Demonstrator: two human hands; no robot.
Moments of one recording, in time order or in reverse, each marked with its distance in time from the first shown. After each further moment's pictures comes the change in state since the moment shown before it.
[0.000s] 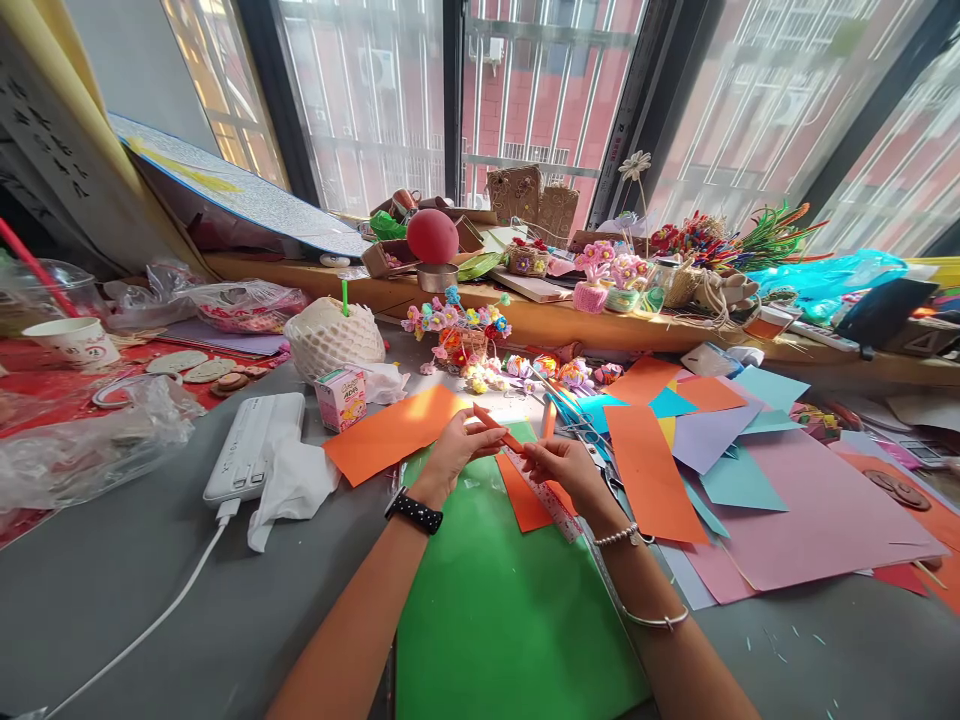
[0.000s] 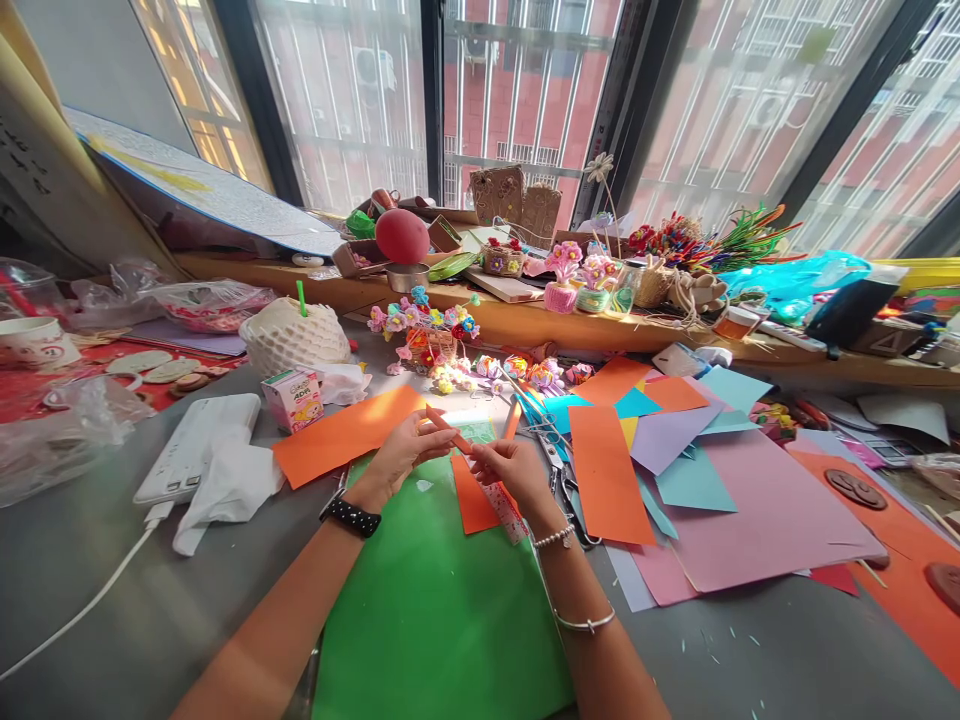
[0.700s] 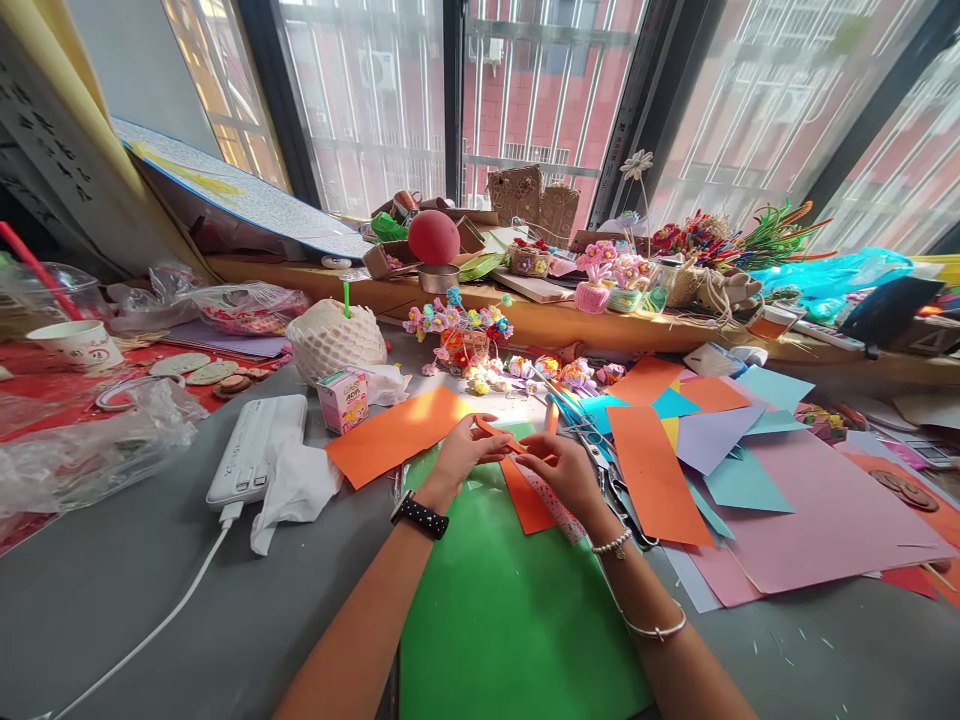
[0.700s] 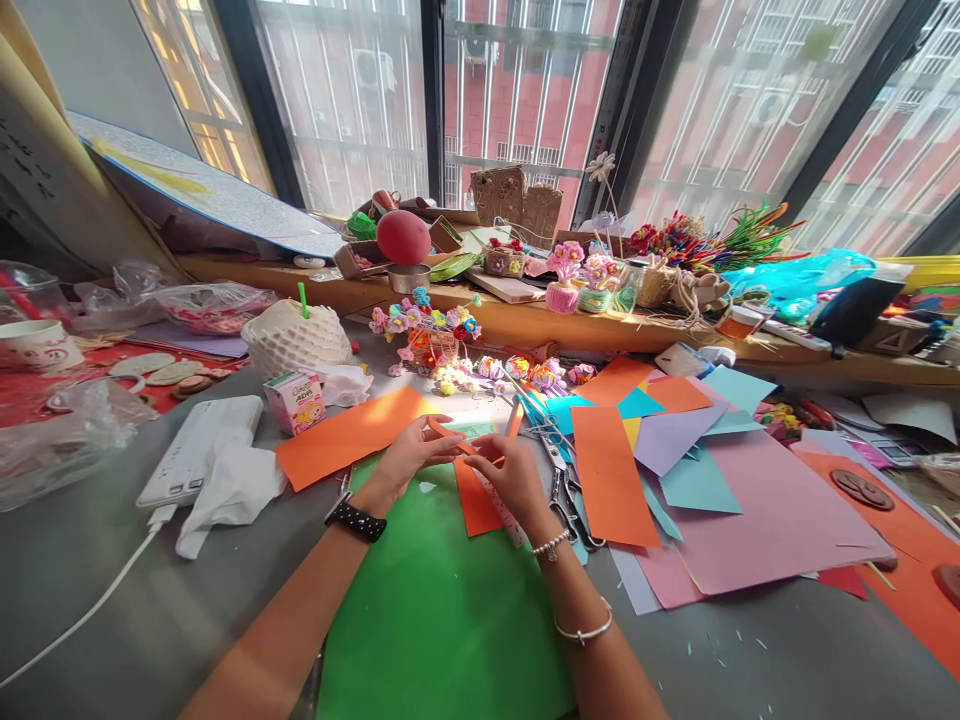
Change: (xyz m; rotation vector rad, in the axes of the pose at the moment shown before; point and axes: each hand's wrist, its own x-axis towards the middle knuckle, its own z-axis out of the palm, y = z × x) left_hand 0.002 -0.006 0.000 0.049 0.014 -0.020; right_hand 0.004 0.011 0.001 -0.481 0.100 -0.377
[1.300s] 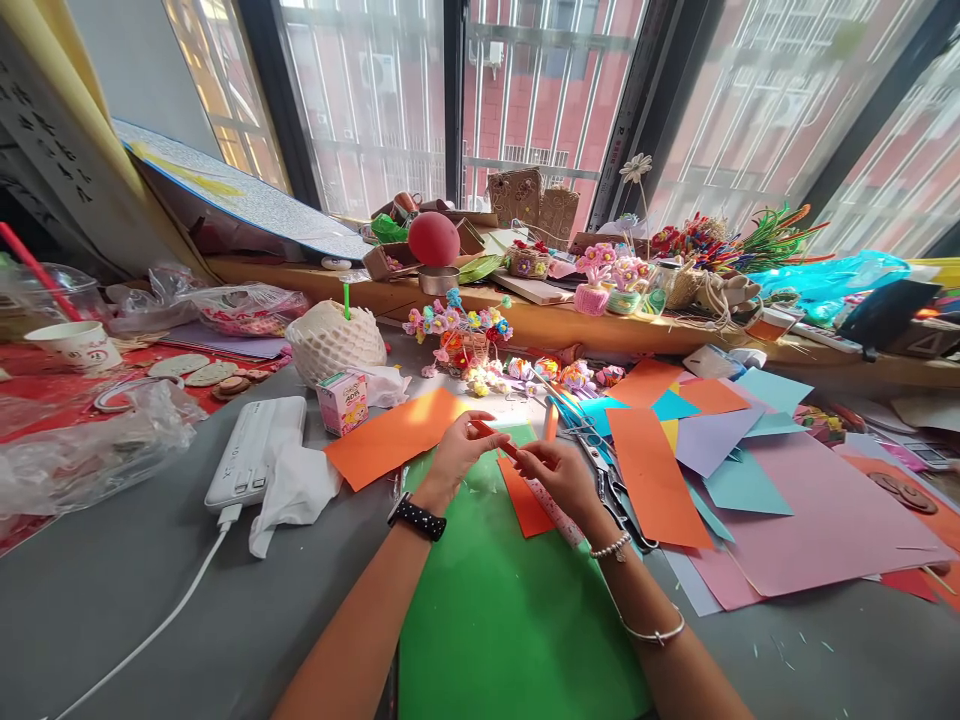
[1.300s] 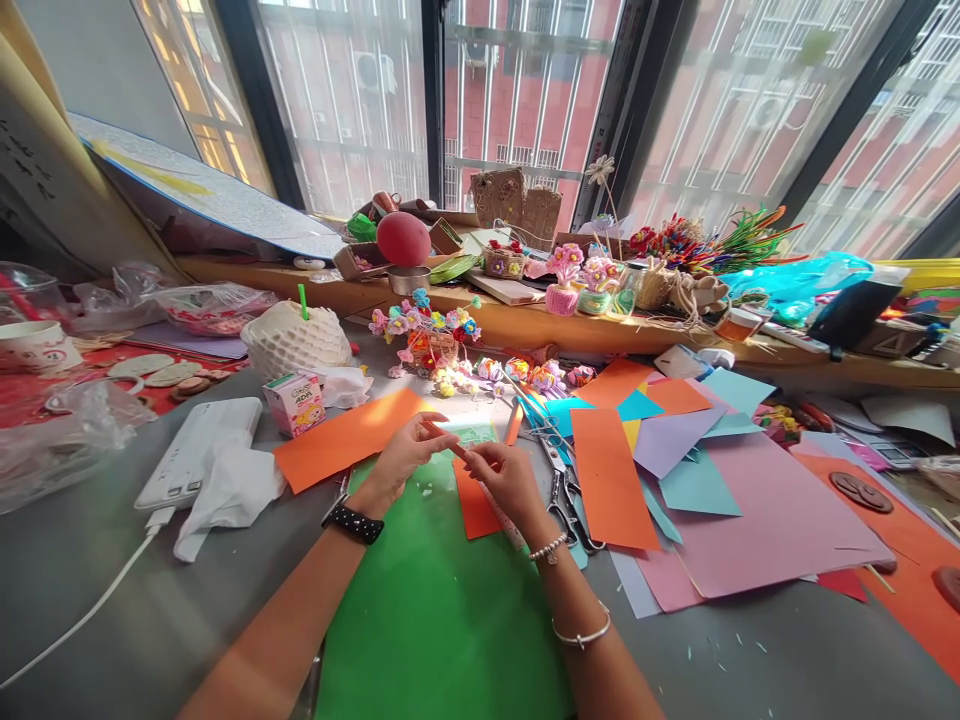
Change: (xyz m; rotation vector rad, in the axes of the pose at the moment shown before) left_hand 0.004 -0.001 -0.003 0.174 0.061 0.122; right_hand -0.002 -0.002 0.006 0.124 -0.071 0.008
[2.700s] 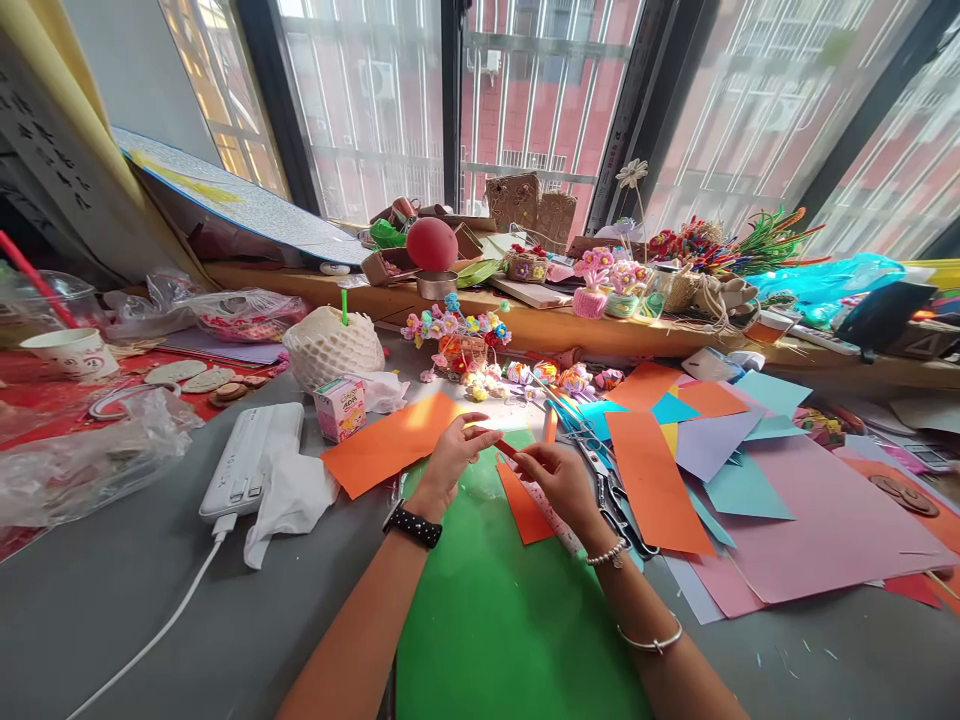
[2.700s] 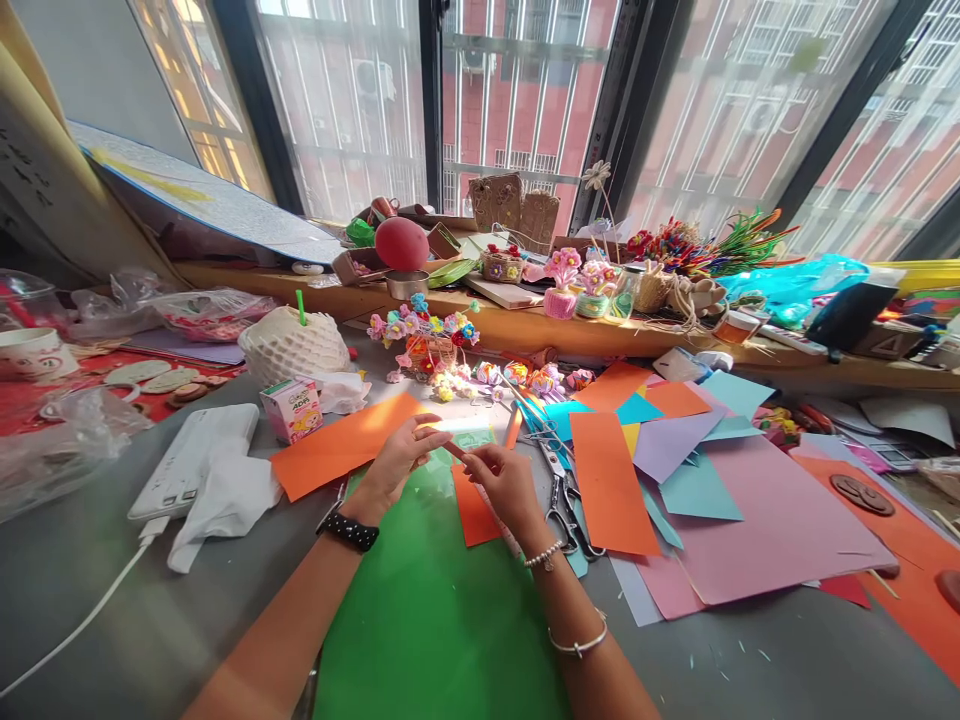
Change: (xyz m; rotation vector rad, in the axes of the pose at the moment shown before) left_hand 0.000 0.004 -0.004 -0.163 -0.012 -0.011; right_hand 0.001 0.001 0.003 0.030 0.078 0.007
